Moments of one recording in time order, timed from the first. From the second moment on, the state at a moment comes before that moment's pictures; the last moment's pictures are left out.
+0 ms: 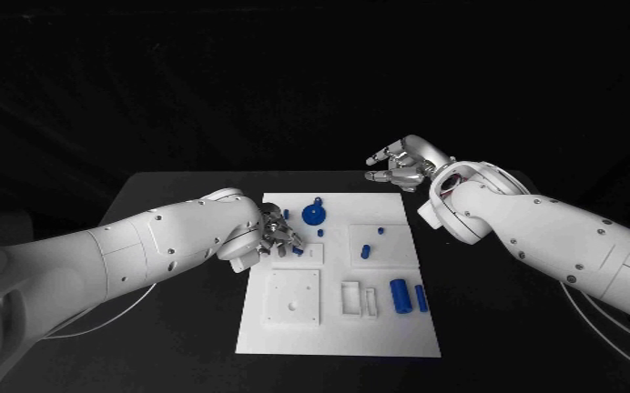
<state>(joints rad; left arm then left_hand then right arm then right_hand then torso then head) 1.35 -0.45 -0.24 1.09 -0.76 0.01 -0.46 1.10 0.10 0.21 -0.11 0.37 1.15 0.08 0.06 0.56 1.47 -0.07 0.63 0.37 1.46 -0.12 1.34 1.06 0.05 1.31 -0.12 1.00 1.31 1.12 -0.74 0.26 1.35 -1.19 -0.36 -0.12 1.29 -0.13 0.21 -0.05 0.46 1.06 0.10 0.07 0.07 1.30 0.00 1.11 1.24 1.46 -0.07 0.98 1.22 0.08 1.46 -0.09 0.96 1.31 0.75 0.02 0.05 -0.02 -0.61</state>
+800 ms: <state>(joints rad) 1.35 -0.46 -0.24 1.09 -0.79 0.03 -0.46 1.10 0.10 0.21 -0.11 0.37 1.15 0.08 0.06 0.64 1.47 -0.08 0.63 0.37 1.46 -0.12 1.34 1.06 0.05 1.31 -0.12 0.98 1.31 1.12 -0.74 0.26 1.34 -1.19 -0.35 -0.12 1.29 -0.13 0.21 -0.05 0.47 1.06 0.10 0.07 0.07 1.30 0.00 1.11 1.24 1.46 -0.07 0.98 1.22 0.08 1.46 -0.09 0.96 1.31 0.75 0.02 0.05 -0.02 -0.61</state>
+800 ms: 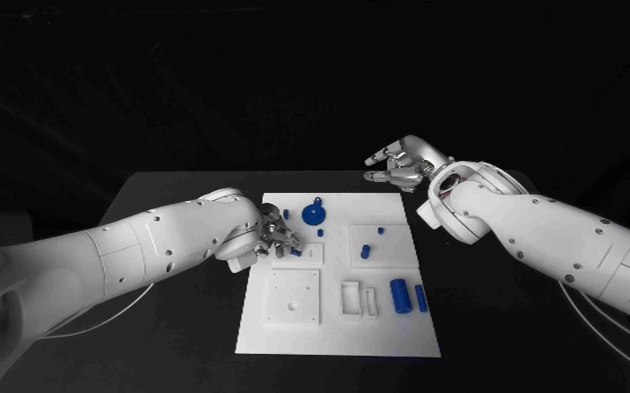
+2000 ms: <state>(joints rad) 1.35 -0.43 -0.24 1.06 -0.79 0.06 -0.46 1.10 0.11 0.21 -0.12 0.37 1.15 0.08 0.06 0.77 1.47 -0.07 0.63 0.37 1.46 -0.12 1.34 1.06 0.05 1.32 -0.12 0.97 1.31 1.12 -0.72 0.26 1.33 -1.19 -0.35 -0.12 1.28 -0.13 0.19 -0.04 0.50 1.06 0.10 0.07 0.07 1.30 0.00 1.11 1.24 1.46 -0.07 0.98 1.22 0.08 1.46 -0.09 0.95 1.31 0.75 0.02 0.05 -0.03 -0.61</state>
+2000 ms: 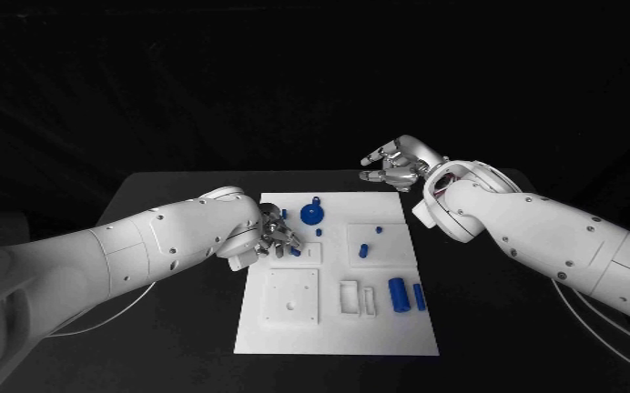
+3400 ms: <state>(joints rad) 1.35 -0.43 -0.24 1.06 -0.82 0.08 -0.46 1.10 0.10 0.15 -0.07 0.26 1.17 0.07 0.07 0.96 1.47 -0.08 0.65 0.38 1.46 -0.12 1.36 1.07 0.05 1.32 -0.12 0.88 1.31 1.11 -0.72 0.26 1.33 -1.18 -0.34 -0.12 1.27 -0.13 0.19 -0.03 0.51 1.06 0.10 0.07 0.07 1.30 0.00 1.11 1.23 1.46 -0.07 0.97 1.22 0.08 1.46 -0.09 0.95 1.31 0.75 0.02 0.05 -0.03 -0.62</state>
